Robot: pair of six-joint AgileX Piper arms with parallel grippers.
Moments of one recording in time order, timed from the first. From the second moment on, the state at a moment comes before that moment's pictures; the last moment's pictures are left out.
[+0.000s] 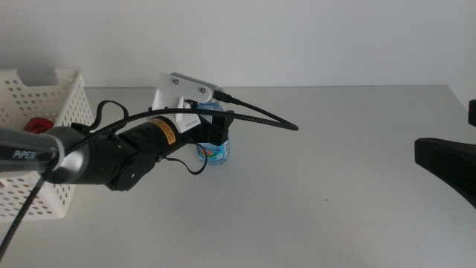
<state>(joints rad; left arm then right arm) -0.37 1.87 -0.92 0.27 -0.60 -0.25 0.59 0.66 -0.82 0.03 0.58 -0.03</state>
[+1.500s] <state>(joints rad) -0.31 1.49 -1.05 0.30 0.13 -0.43 0.59 0.66 -0.82 0.03 0.58 -0.03</state>
